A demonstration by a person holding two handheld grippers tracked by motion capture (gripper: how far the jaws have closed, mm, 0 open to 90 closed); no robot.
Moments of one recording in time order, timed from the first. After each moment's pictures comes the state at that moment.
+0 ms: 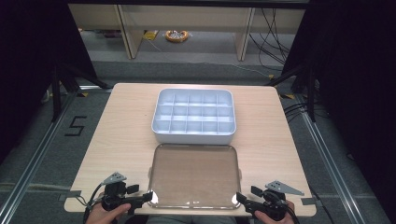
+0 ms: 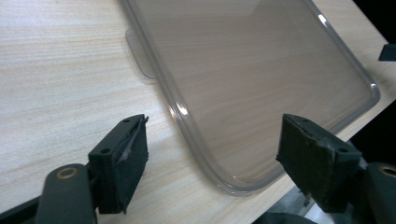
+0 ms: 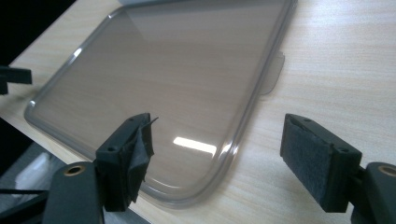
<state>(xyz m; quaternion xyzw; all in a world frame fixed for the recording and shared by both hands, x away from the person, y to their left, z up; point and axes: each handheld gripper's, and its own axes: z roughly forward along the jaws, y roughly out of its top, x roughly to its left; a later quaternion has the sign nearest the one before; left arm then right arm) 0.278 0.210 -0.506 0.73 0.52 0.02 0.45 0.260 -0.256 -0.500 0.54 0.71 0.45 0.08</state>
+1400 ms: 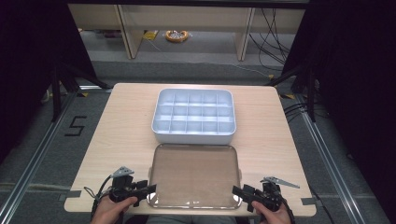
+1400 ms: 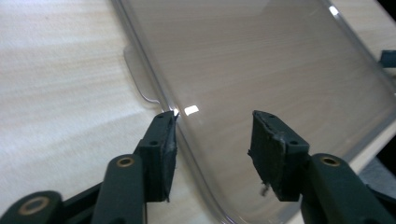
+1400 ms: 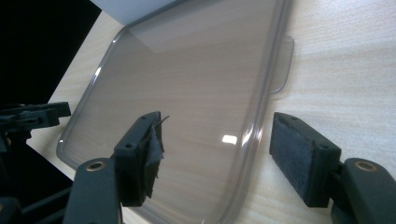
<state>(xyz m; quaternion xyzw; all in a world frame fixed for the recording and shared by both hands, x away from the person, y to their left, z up) 0.300 0.198 -0.509 0.75 0.51 0.03 0.42 0.283 -0.252 -0.517 0.59 0.65 0.48 -0.01</state>
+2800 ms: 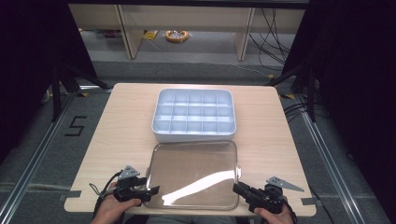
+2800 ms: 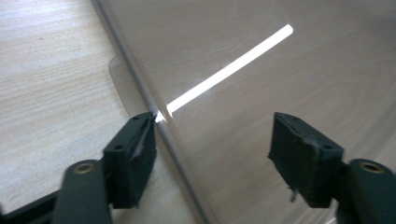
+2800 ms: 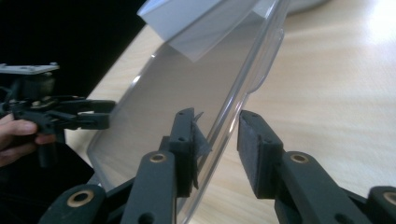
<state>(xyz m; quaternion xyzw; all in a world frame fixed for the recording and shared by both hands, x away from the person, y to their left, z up) 0.306 0.189 -0.516 0.78 0.47 0.07 0.40 0.271 -0.250 -0.500 0.52 0.66 0.55 0.01</state>
